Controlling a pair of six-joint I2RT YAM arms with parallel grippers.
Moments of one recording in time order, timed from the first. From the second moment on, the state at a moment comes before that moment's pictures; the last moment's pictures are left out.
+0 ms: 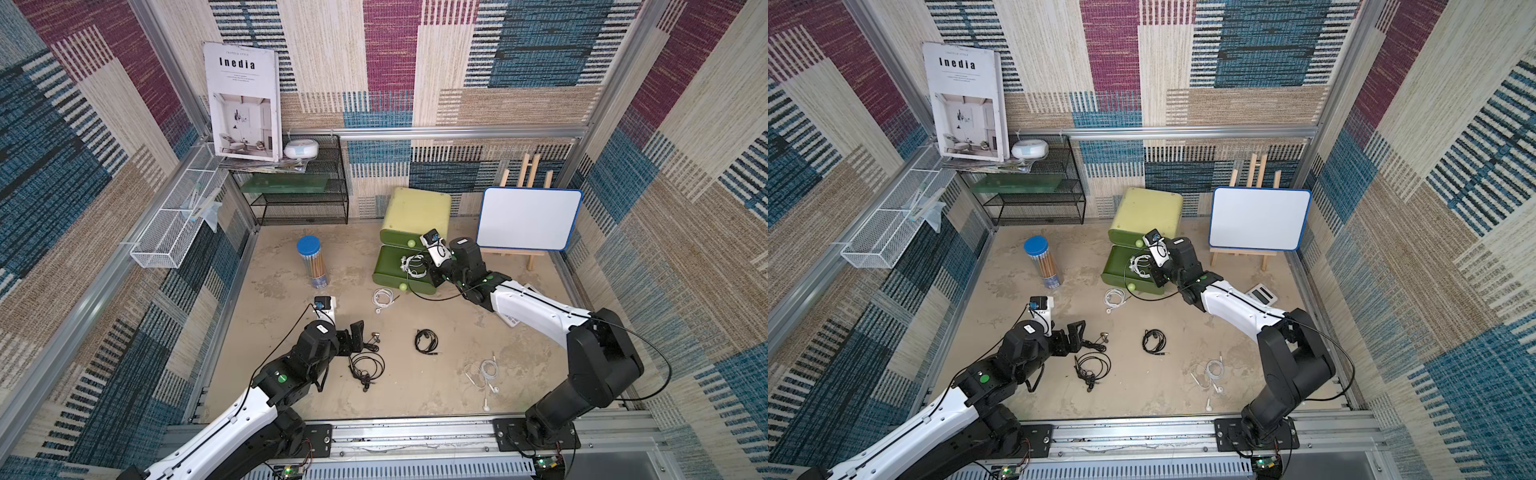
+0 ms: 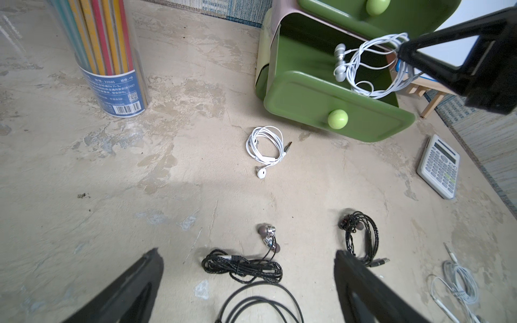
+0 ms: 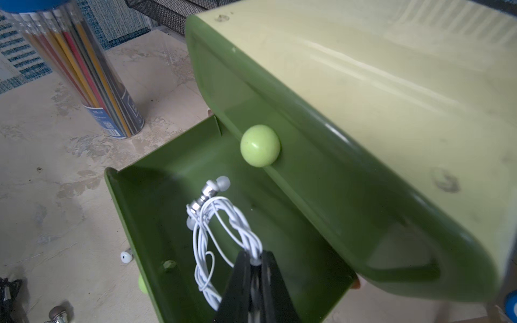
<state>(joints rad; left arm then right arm) -0.66 0.69 0.47 -0.33 -0.27 -0.51 0.56 1.62 1.09 0.04 -0.06 -0.12</state>
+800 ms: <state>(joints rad) -0.66 0.90 0.60 -0.36 -0.23 -0.51 0.57 1.44 0.98 0.03 -0.06 -0.07</state>
